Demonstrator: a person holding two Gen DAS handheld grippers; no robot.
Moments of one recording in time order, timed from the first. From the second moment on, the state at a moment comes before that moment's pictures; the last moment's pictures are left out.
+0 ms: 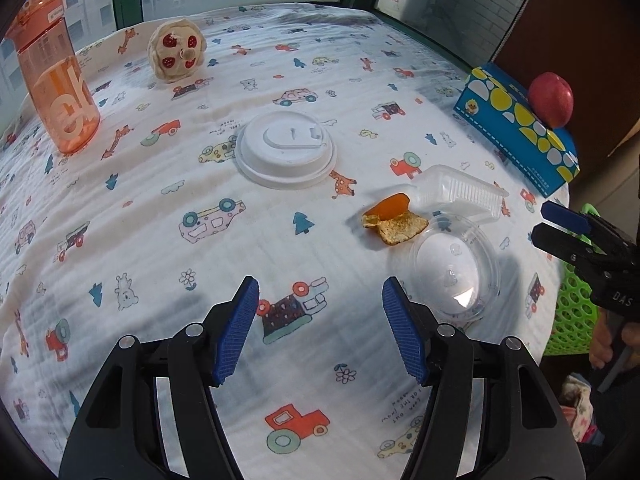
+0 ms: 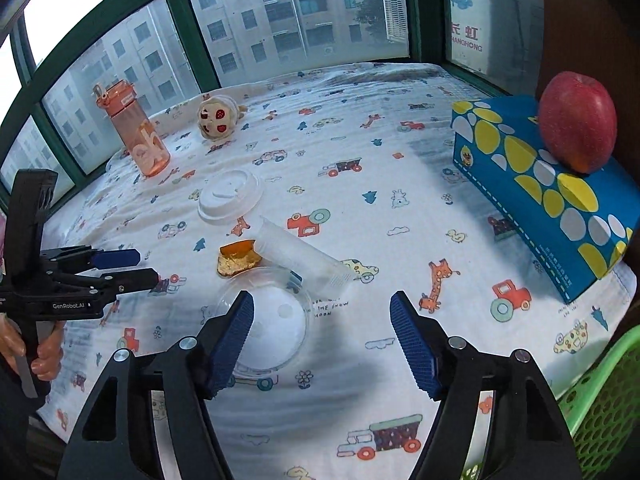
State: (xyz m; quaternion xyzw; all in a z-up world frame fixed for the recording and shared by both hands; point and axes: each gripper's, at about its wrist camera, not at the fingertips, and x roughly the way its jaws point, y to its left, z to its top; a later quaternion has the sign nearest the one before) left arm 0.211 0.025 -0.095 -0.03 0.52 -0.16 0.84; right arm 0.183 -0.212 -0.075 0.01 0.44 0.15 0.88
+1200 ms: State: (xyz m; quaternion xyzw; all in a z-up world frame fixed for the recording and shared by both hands) left arm 0.266 -0.038 -0.117 0.00 0.52 -0.24 0.82; right arm 0.200 -0.208 -0.085 -0.01 0.44 0.15 0.89
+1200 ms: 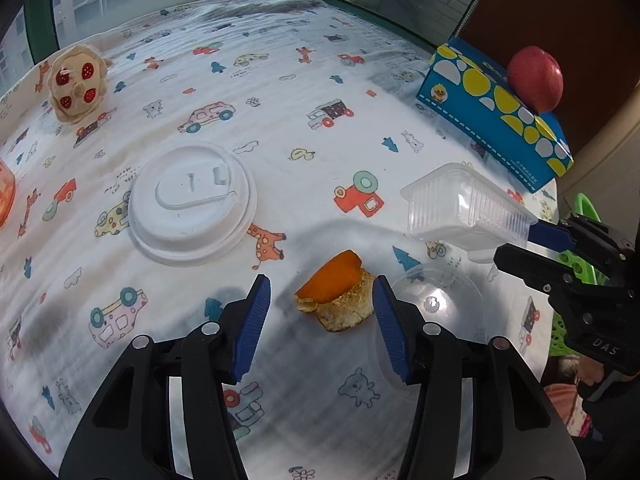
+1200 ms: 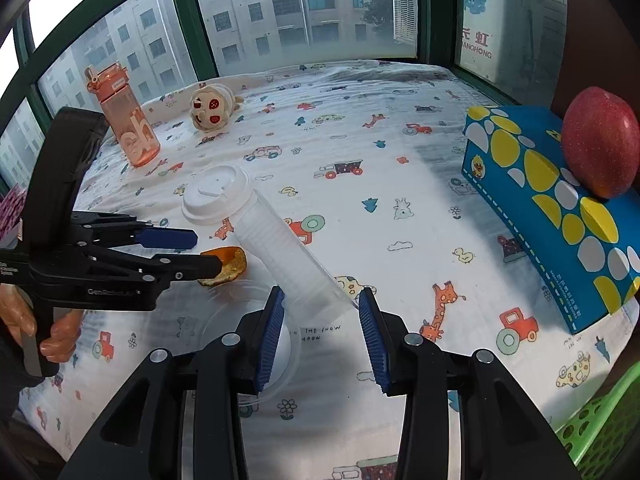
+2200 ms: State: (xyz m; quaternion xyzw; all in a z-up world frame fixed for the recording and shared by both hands) left arm 0.222 -0.046 -0.064 -0.01 0.46 -0.24 0.85; right arm 0.107 -0.278 -0.038 0.09 0.39 0.09 0.91
